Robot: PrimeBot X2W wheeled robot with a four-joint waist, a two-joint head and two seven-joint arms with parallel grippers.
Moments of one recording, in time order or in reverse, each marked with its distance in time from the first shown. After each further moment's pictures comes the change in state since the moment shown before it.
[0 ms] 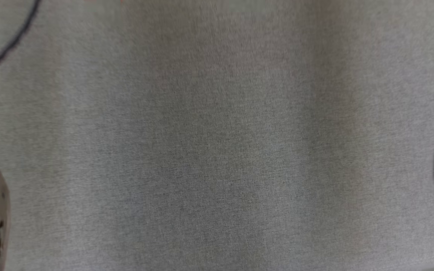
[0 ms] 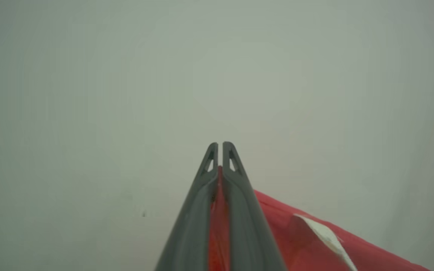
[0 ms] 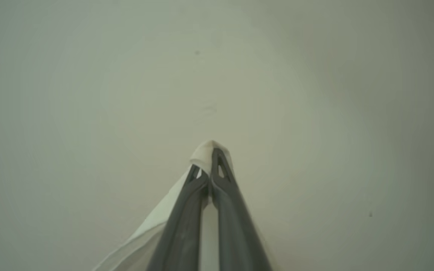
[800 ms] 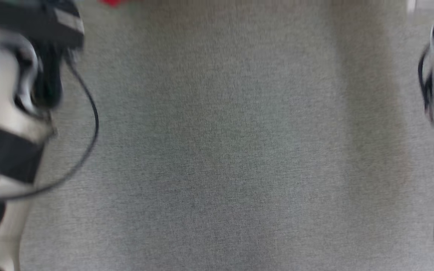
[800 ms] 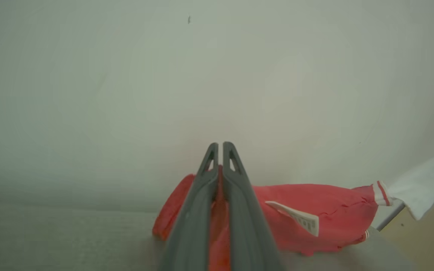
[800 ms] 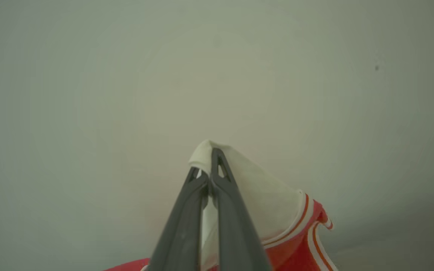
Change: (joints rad) left arm 0.385 0.109 -0.249 -0.095 -0.077 -0.091 0.008; right arm 0.434 -0.167 0.411 -0.260 0.257 0.000 0.145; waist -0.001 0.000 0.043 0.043
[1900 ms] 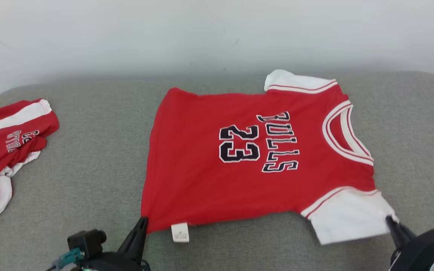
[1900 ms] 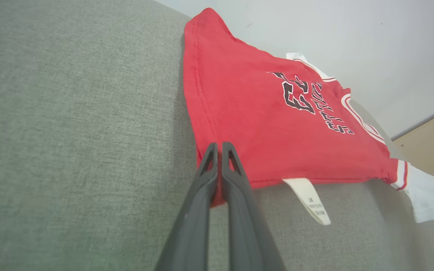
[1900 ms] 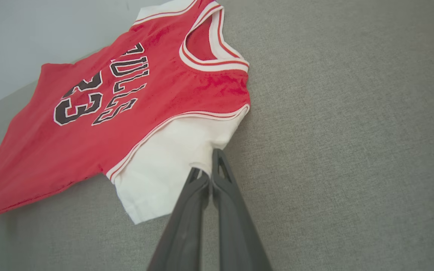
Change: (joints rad) left arm 0.833 0.002 -0.263 -0.040 -0.128 0.087 -0.009; right arm 1.210 0.160 -0.349 -0.595 -0.294 0.000 0.710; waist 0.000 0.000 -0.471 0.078
